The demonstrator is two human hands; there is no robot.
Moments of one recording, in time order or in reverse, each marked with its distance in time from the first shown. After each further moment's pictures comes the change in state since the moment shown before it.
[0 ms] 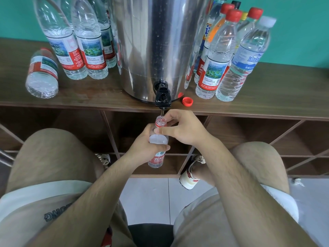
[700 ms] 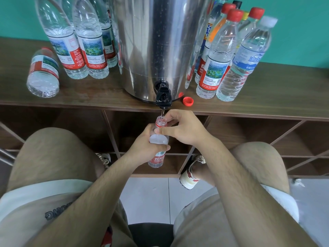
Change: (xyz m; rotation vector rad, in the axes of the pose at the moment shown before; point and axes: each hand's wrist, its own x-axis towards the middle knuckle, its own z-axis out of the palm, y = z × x) left_hand 0.004 -0.005 0.001 -0.003 -0.004 0.020; right_hand 0.002 0.004 0.002 -0.003 -0.005 -0.004
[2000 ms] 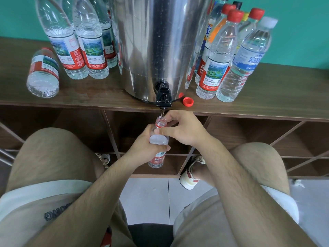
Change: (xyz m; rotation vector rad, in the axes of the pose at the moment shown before) left_hand 0.002 -0.002 0.002 -0.030 0.007 -0.008; right_hand 0.000 0.000 0.001 -0.008 -0.002 -0.001
